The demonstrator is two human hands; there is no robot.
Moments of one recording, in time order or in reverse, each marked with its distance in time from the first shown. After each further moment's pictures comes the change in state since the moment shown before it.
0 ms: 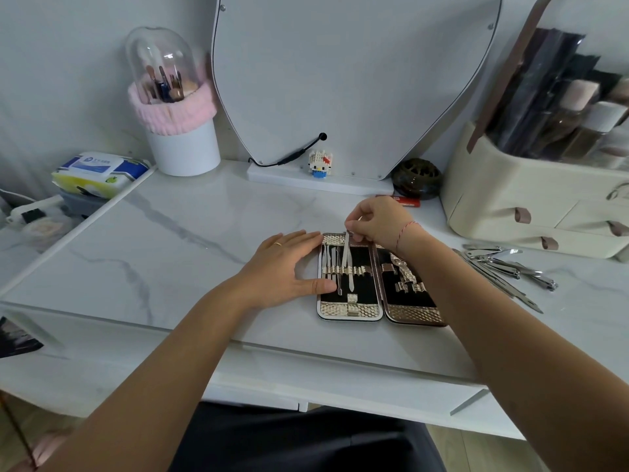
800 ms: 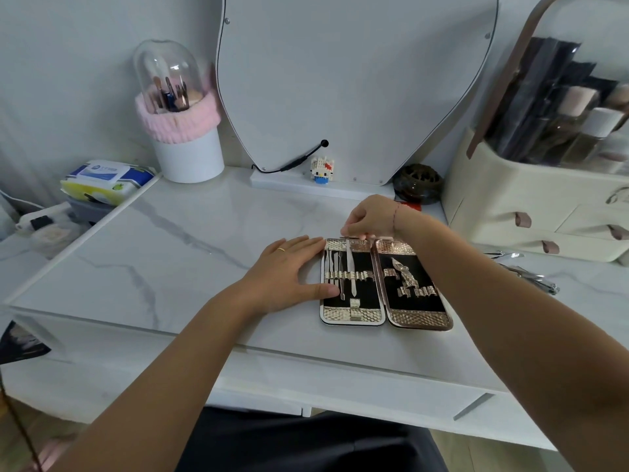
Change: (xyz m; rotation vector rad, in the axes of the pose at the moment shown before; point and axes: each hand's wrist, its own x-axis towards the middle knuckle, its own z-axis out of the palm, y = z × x) left_hand 0.000 0.000 0.000 0.035 -0.012 -0.024; right_hand 0.027 -0.008 -0.012 -0.150 -0.254 0.032
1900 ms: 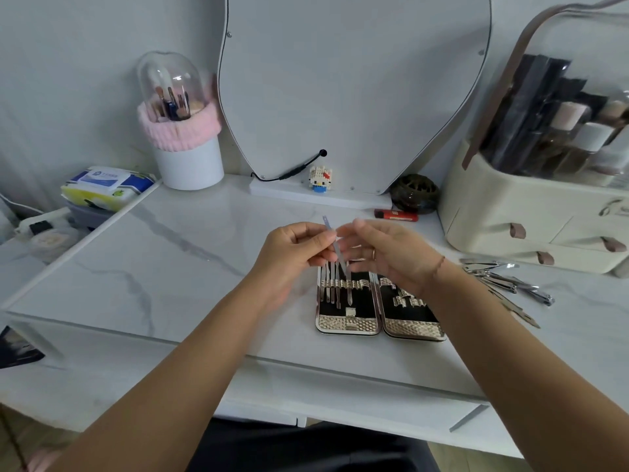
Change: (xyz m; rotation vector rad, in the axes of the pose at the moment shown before) left_hand 0.011 0.043 -0.017 -1.224 0.348 -0.146; right_hand -0.072 -0.008 0.021 0.970 -0.044 -0.129
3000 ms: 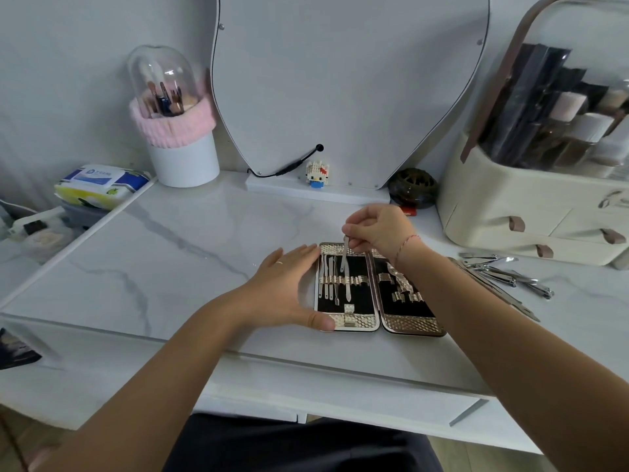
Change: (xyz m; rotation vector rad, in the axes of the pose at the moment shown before) left_hand -0.013 -0.024 -0.033 1.135 -0.483 0.121; right_hand 0.035 0.007 -0.010 -0.318 0.336 -0.045
